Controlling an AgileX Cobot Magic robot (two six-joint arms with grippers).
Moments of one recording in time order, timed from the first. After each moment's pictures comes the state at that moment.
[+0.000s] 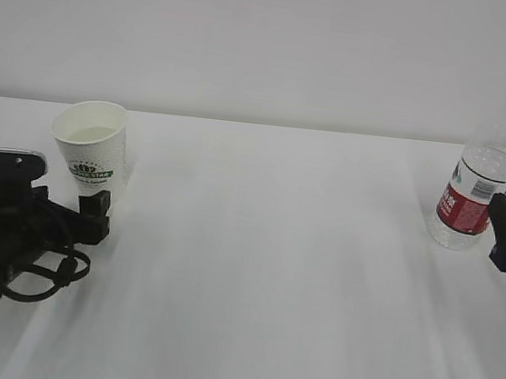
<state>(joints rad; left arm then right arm) -0.41 2.12 -0.54 -0.36 -1.15 -0.08 0.04 1.63 -0.22 -0.02 -1.15 0.04</state>
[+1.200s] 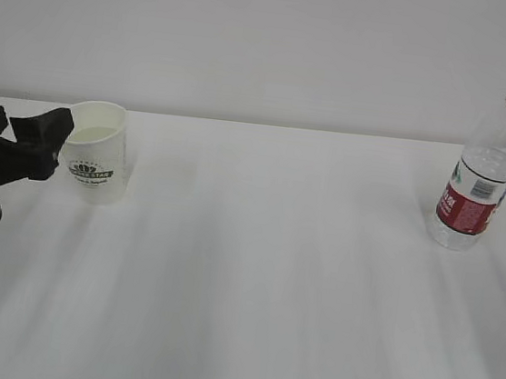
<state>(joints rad) -0.41 1.57 -0.36 -0.29 -1.02 -0.08 0.04 1.11 -0.22 -0.02 -0.78 0.05</state>
